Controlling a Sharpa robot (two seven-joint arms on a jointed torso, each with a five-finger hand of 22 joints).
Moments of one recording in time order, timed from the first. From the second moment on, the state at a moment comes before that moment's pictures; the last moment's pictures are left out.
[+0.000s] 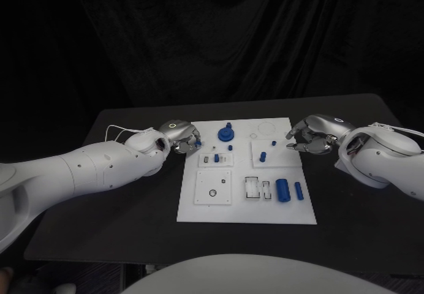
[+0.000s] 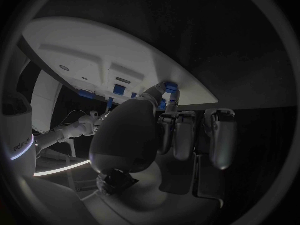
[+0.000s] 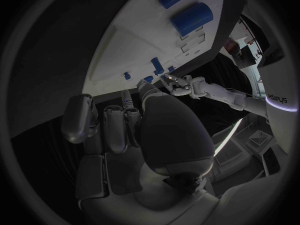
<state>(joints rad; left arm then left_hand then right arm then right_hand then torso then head) 1.13 -0.62 -0.20 1.06 -1.54 -0.45 0.09 1.42 -0.03 0.21 0.03 0.20 0.99 0.11 0.18 0.24 1.47 0.00 1.57 1.31 1.47 -0.05 1.56 1.31 0.03 1.47 0.06 1.51 1.31 1.30 -0.94 -0.25 1.51 -1.38 -0.33 -0.06 1.44 -0.06 0.17 0.28 0.22 0.88 0.13 0.16 0.16 1.40 0.04 1.44 1.31 1.47 -0.03 1.38 1.31 0.07 1.44 0.08 1.17 1.31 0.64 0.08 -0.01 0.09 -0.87</state>
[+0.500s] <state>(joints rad) 1.11 -0.69 -0.21 1.13 -1.33 -0.54 0.32 1.43 -0.01 0.21 0.02 0.25 0.98 0.09 0.15 0.28 1.47 0.00 1.57 1.31 1.47 -0.05 1.56 1.31 0.03 1.47 0.06 1.51 1.31 1.30 -0.94 -0.25 1.51 -1.38 -0.33 -0.06 1.44 -0.06 0.17 0.28 0.22 0.88 0.13 0.16 0.16 1.40 0.04 1.44 1.31 1.46 -0.03 1.38 1.31 0.07 1.44 0.08 1.17 1.31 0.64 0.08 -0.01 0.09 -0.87</state>
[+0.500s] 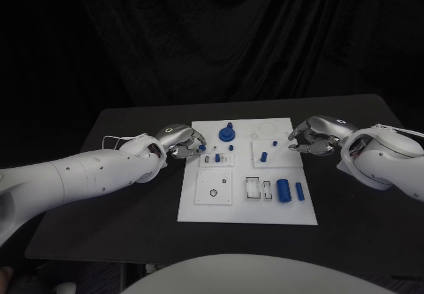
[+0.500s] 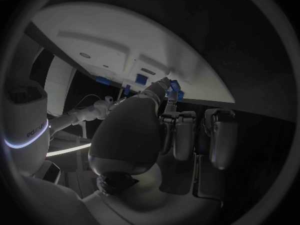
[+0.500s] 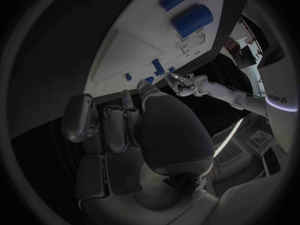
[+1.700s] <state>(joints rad) 1.03 -0.71 -0.21 1.17 -0.69 -0.33 0.63 1.44 0.04 0.22 0.05 0.23 0.95 0.11 0.12 0.28 1.46 0.01 1.57 1.31 1.47 -0.04 1.56 1.31 0.03 1.47 0.07 1.51 1.31 1.29 -0.97 -0.25 1.52 -1.37 -0.35 -0.04 1.45 -0.06 0.17 0.28 0.25 0.88 0.13 0.15 0.16 1.40 0.05 1.44 1.31 1.46 -0.03 1.38 1.31 0.07 1.44 0.08 1.16 1.31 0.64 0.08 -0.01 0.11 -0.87</state>
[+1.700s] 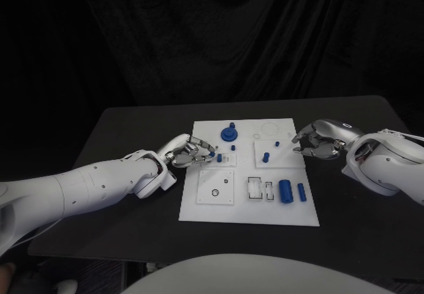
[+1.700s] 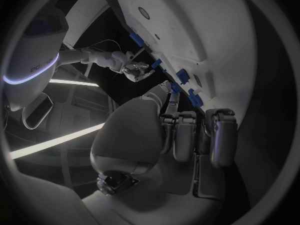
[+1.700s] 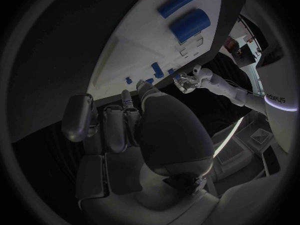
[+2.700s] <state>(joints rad) 1.02 -0.78 -0.21 1.30 -0.61 -0.27 0.66 1.46 0.05 0.22 0.06 0.26 0.94 0.12 0.10 0.31 1.46 0.02 1.58 1.31 1.47 -0.03 1.56 1.31 0.03 1.47 0.08 1.51 1.31 1.31 -0.86 -0.25 1.63 -1.36 -0.50 0.08 1.55 -0.07 0.23 0.23 0.33 1.00 0.10 0.18 0.16 1.45 0.02 1.48 1.31 1.47 -0.04 1.46 1.31 0.07 1.46 0.07 1.29 1.31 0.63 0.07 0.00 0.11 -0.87</state>
